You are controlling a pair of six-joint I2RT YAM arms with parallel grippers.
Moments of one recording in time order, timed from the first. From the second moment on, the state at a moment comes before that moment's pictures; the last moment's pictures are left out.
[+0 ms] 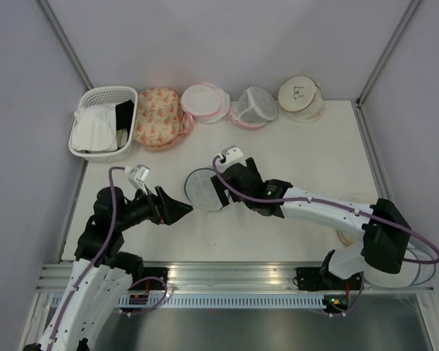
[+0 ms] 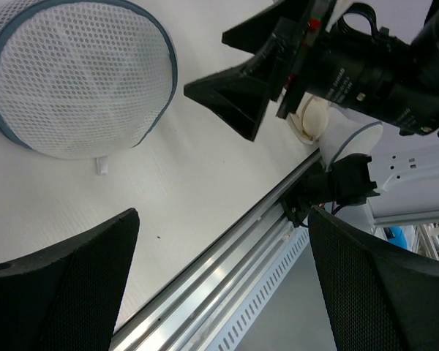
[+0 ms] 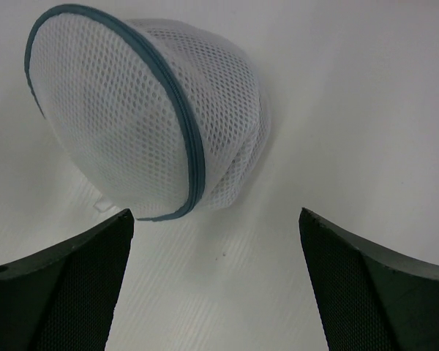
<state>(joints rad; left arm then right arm) -0.27 0.46 0.59 -0.47 0.60 -0.58 1.02 1.45 1.06 -0.35 0.47 0.31</state>
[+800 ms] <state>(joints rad) -0.27 0.38 0.54 -0.48 0.61 -0.58 0.75 1.77 1.21 -0.17 -0.06 0.35</state>
